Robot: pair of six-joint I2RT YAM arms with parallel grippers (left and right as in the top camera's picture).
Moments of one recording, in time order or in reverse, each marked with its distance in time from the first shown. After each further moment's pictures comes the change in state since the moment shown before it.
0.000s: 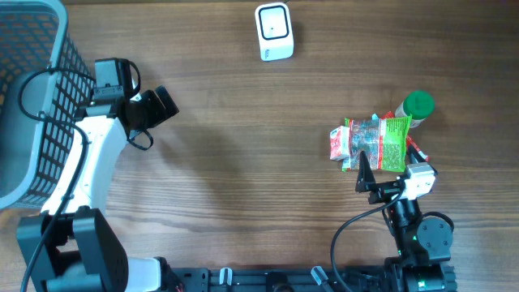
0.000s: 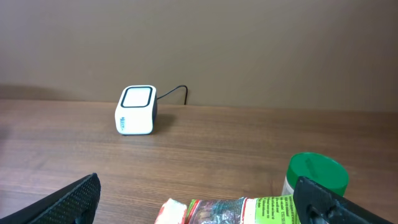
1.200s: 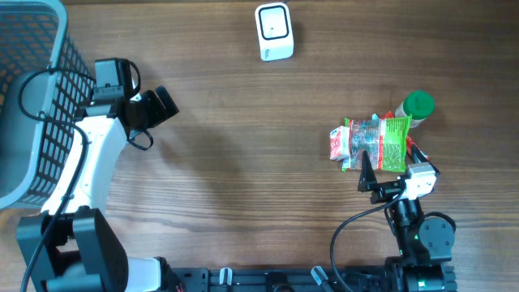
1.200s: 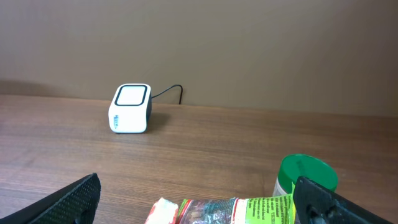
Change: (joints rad) left arm 0.000 0.000 0.000 0.000 0.000 0.000; right arm -0.038 0.000 0.000 0.000 -0.024 -0.026
